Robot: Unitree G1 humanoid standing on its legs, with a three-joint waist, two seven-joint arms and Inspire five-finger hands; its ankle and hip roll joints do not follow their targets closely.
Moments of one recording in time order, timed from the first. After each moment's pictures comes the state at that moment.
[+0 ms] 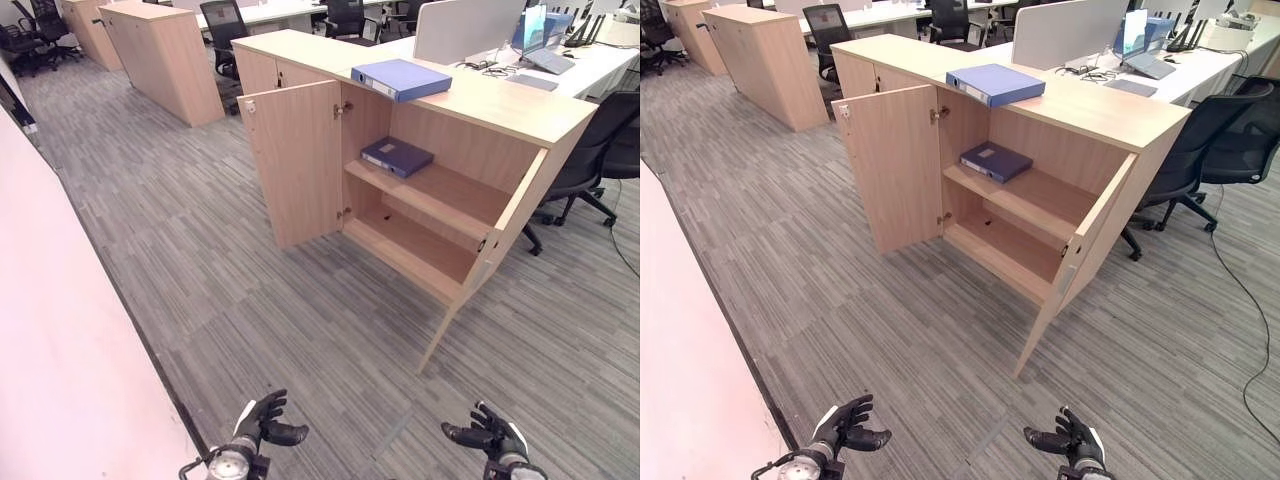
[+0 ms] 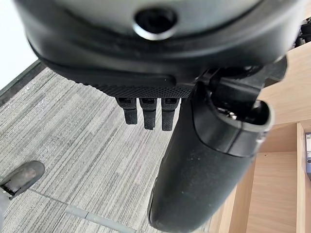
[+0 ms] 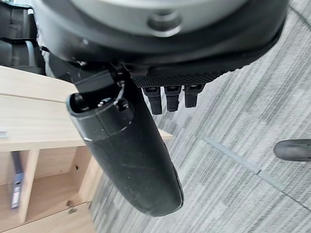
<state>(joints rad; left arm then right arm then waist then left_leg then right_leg) 0.06 0.25 -0.23 0.82 -0.11 -0.09 0.01 0.12 -0.29 0.03 0.88 0.40 -0.10 -0.04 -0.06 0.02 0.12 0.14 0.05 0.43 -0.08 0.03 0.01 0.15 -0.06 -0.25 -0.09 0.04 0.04</state>
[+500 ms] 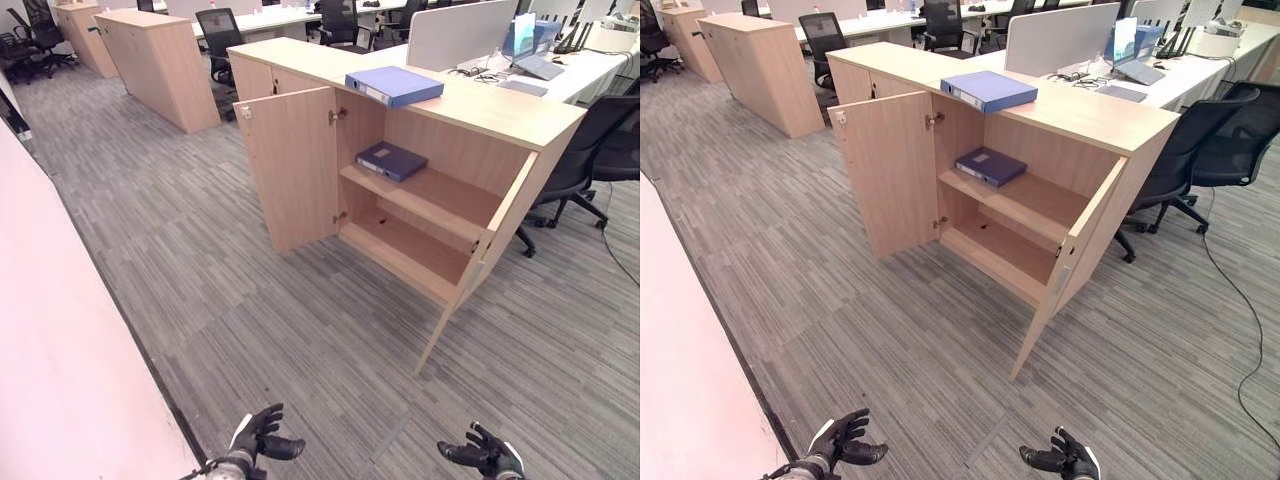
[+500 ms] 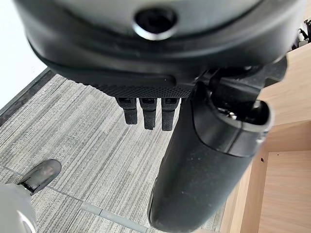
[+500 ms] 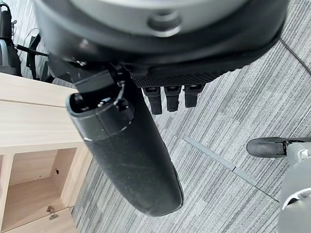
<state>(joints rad) 0.09 0.25 -0.23 0.85 -0.11 -0.09 0.01 0.14 -0.29 0.06 0.91 0.39 -0.09 -0.02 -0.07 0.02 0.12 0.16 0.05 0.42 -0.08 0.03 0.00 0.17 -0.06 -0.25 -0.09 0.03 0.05</state>
